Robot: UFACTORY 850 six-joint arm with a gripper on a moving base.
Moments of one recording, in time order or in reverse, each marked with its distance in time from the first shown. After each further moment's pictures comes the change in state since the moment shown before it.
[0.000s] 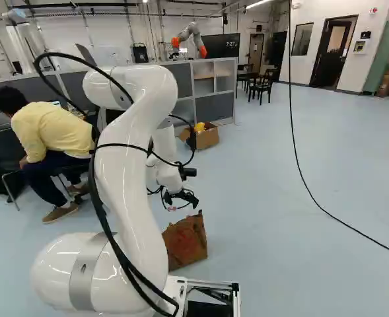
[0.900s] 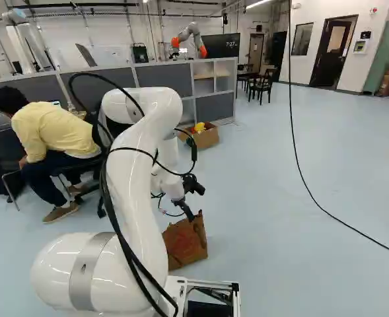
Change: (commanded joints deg) arm 0.0 -10.3 -7.0 -0.2 0.0 36.1
